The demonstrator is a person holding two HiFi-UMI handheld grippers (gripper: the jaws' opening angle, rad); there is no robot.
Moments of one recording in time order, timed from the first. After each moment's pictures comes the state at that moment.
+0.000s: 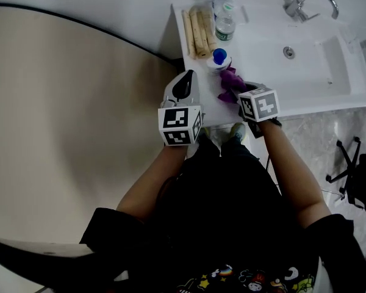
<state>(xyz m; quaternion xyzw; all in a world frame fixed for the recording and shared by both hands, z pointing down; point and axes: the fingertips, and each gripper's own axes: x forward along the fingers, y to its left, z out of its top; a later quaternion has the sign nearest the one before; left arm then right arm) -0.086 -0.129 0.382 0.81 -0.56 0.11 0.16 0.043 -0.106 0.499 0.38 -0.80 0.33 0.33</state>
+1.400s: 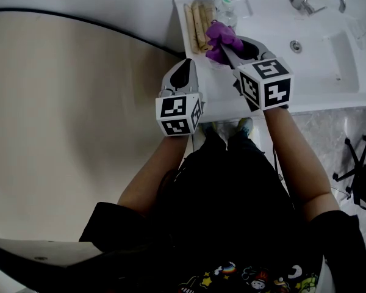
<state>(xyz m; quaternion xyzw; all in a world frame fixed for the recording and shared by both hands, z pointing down) -0.088 -0.149 0.378 0.79 -0.57 0.13 0.15 0.007 -0.189 0.350 0.41 -0.88 0.19 0.15</state>
